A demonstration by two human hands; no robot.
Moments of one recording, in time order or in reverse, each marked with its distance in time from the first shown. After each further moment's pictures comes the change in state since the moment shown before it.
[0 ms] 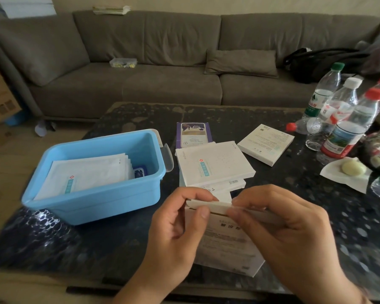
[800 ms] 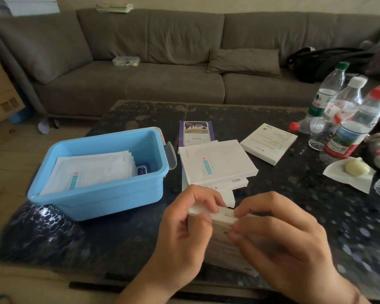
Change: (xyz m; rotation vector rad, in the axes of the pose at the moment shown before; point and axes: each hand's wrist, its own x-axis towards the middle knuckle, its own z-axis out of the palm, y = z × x) left_hand -0.001 -0.009 -0.001 0.013 -0.071 0.072; right_hand -0.011 0.020 0.002 -0.070 -0.076 -0.343
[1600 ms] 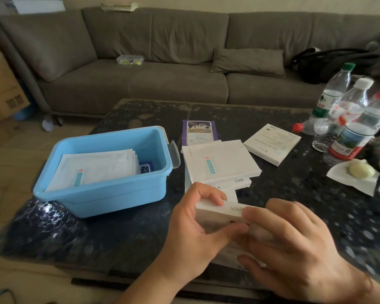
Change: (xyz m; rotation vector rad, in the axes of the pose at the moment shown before) left_hand 0.001 -0.004 0.006 0.031 0.046 -0.120; right_hand -0.015 0.023 -0.011 -0.349 -0.204 -0.333
